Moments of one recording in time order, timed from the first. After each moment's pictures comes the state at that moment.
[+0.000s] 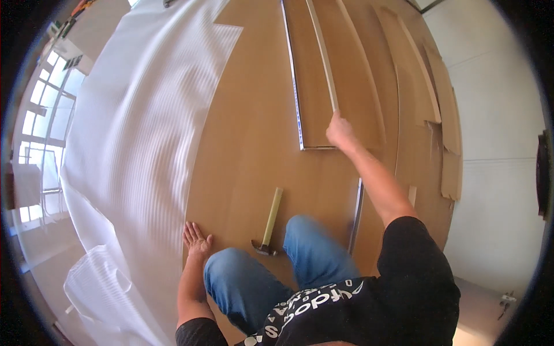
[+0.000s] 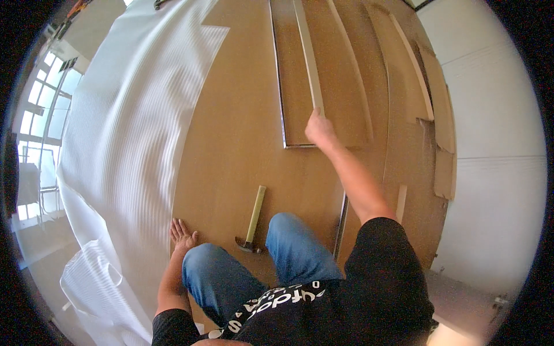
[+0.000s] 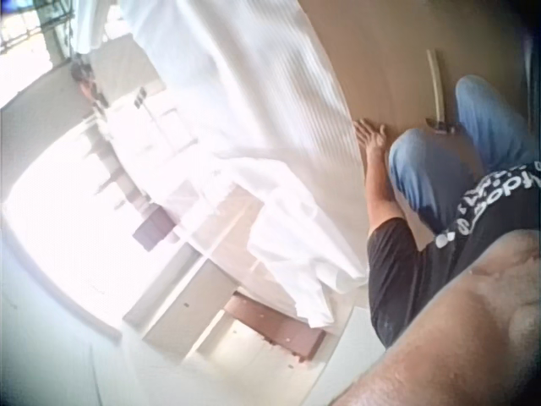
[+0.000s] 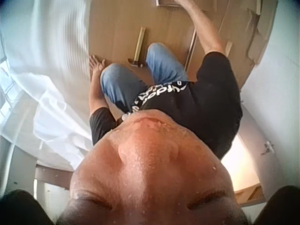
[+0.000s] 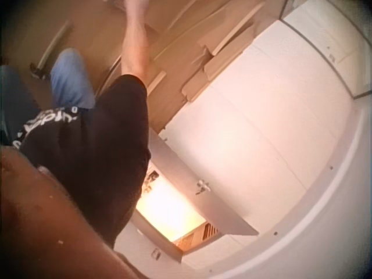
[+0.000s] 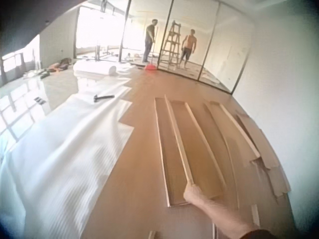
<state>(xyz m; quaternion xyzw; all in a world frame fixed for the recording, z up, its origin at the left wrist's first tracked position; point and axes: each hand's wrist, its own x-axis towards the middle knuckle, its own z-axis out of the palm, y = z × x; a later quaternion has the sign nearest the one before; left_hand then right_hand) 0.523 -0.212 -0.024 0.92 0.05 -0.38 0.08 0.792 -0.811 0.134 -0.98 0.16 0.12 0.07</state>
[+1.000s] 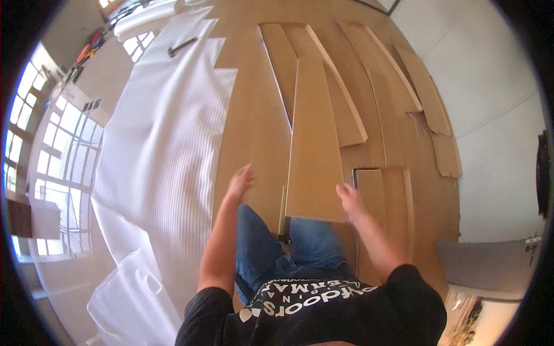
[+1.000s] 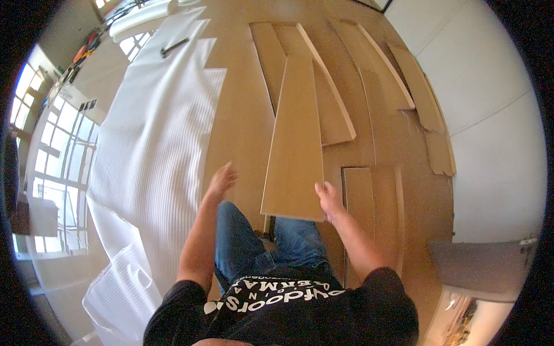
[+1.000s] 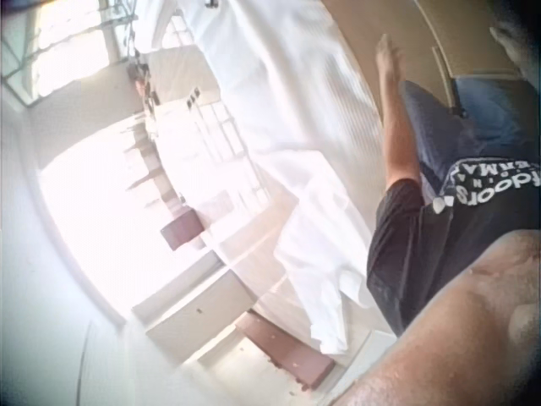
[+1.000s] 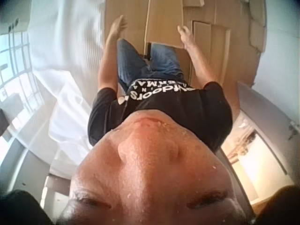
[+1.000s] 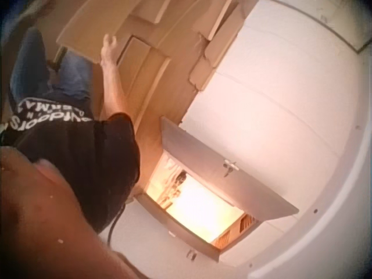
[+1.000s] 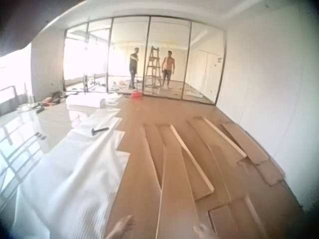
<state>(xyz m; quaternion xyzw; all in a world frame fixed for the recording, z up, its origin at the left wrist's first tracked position) 0.682 -0.392 0.162 0.62 0.09 -0.34 0.70 0.460 -0.712 0.309 -0.71 0.36 0.03 0.61</state>
